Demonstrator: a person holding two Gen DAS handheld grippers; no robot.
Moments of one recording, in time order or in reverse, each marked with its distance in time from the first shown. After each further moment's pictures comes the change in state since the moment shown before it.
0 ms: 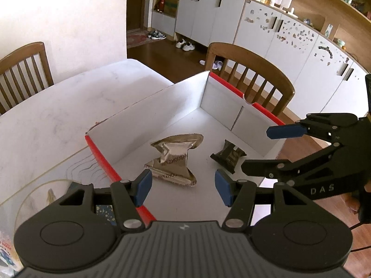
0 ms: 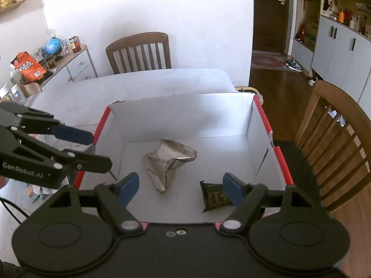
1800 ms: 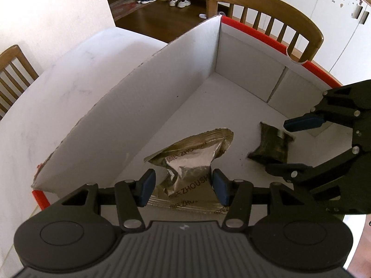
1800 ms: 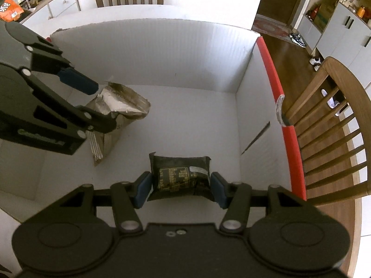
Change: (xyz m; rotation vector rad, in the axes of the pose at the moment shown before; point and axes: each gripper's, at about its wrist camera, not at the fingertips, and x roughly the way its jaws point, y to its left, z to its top) left arm 0.145 -0.008 0.041 0.199 0.244 0.083; right arm 0.113 -0.045 -0.007 -0.142 0.286 -0.098
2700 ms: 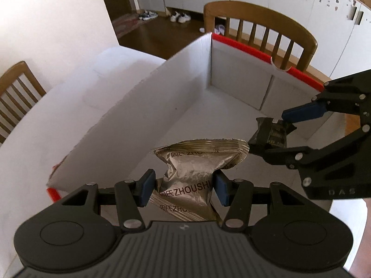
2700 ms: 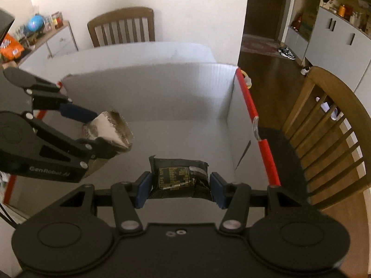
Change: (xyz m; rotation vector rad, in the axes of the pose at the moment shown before) left arm -0.022 -0.010 -0.009 0.047 -0.075 0.020; right arm -0.049 0.000 -0.005 0.097 -0.159 0.019
